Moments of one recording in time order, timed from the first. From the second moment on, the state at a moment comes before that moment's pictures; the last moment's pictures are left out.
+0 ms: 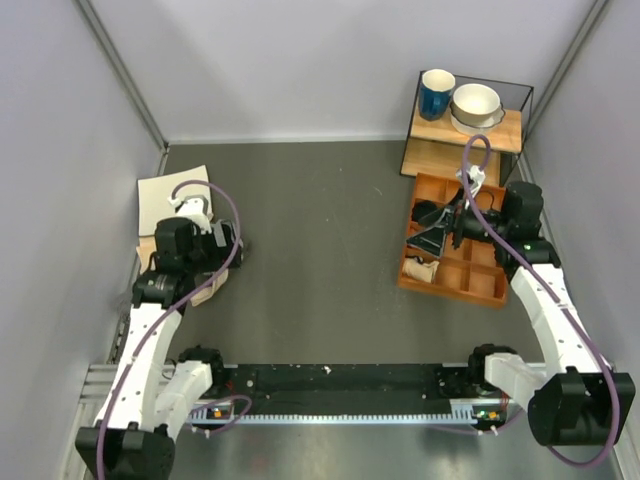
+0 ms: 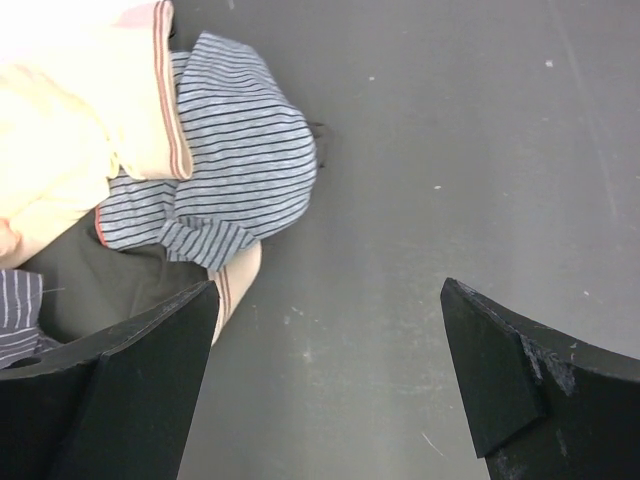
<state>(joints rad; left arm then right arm) -0.06 0.78 0.79 -0.60 0.08 -0.17 0.01 1.02 0.84 -0.24 -1.08 0.12</state>
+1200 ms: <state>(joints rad) 0.04 1.67 1.14 -0.61 -0.30 -0.06 0.06 0.99 0.87 -0.33 -1.07 -0.05</state>
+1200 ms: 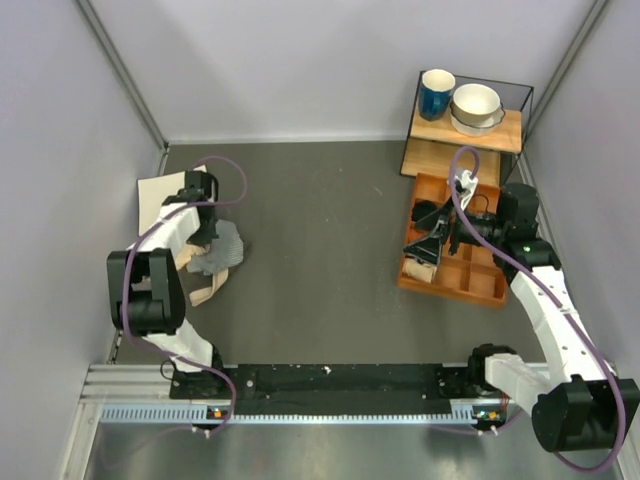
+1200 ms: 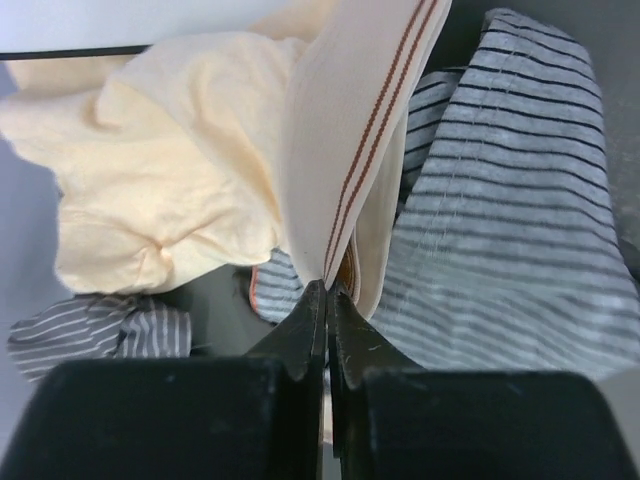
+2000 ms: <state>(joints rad) -0.29 1.19 1.69 -0.89 -0.01 -0.09 0.06 0.99 0.86 -0.34 -1.15 -0.18</state>
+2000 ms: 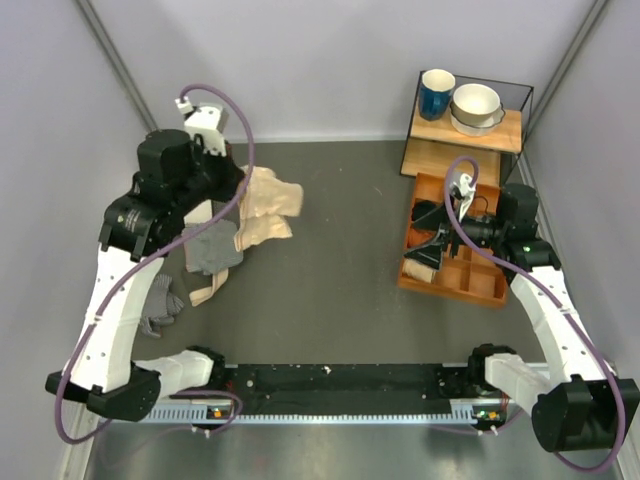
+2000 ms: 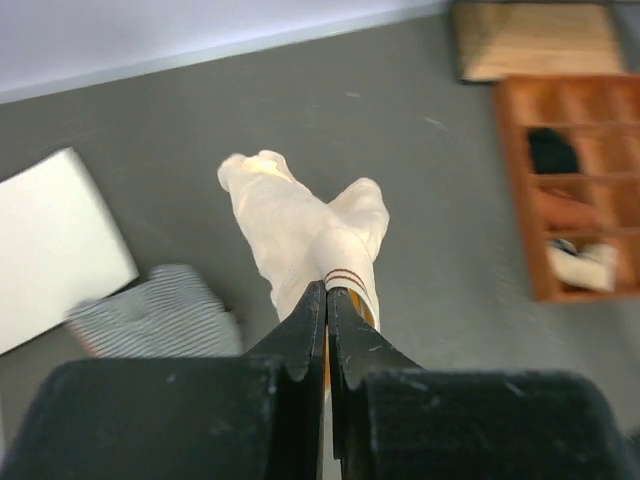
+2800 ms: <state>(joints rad) -0.38 1.55 1.25 -0.60 0.29 -0.31 0.11 1.04 0.86 -0.45 -1.04 -0.36</state>
